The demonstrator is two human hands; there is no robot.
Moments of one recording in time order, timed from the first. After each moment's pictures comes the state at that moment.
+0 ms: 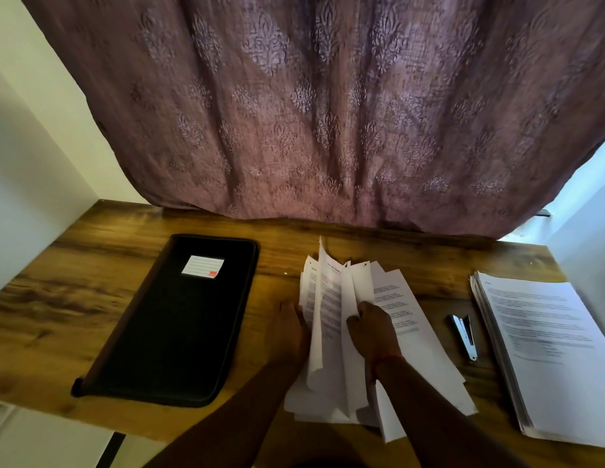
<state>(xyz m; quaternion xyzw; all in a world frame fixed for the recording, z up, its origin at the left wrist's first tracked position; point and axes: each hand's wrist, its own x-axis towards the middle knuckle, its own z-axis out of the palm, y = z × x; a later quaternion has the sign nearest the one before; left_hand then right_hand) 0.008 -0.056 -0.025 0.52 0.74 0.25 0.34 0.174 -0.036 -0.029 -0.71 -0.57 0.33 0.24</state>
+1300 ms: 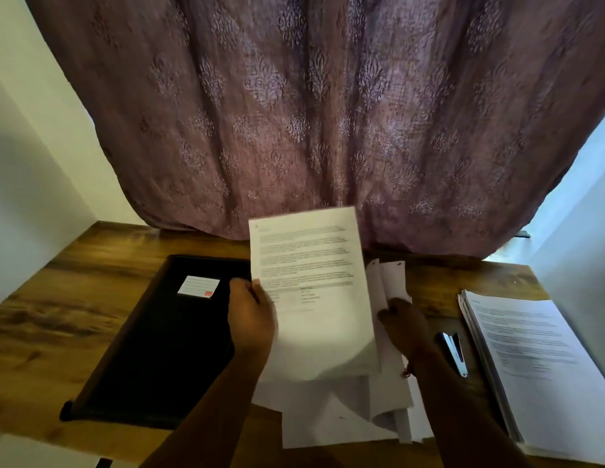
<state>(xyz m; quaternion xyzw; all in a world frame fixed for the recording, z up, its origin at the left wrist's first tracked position) -0.022 -0.036 0.041 0.43 0.73 0.51 0.16 0.235 -0.022 0.023 -0.72 -0.55 0.31 0.27</state>
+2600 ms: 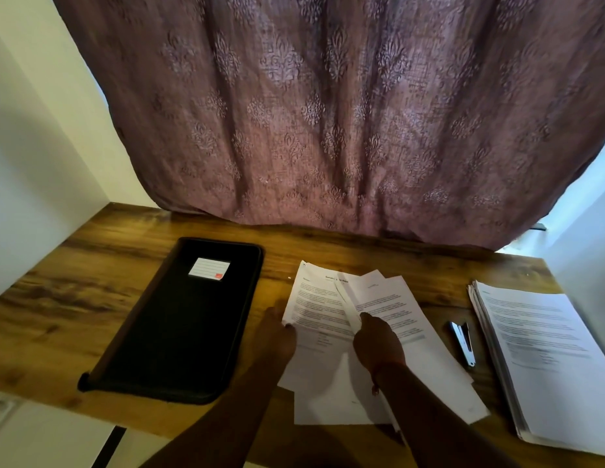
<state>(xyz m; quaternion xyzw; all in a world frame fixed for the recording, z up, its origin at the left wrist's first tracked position) -0.015 -0.063 -0.033 0.47 0.78 0.28 0.31 0.171 -0.054 -0.021 -0.75 -0.59 0.29 0.13</state>
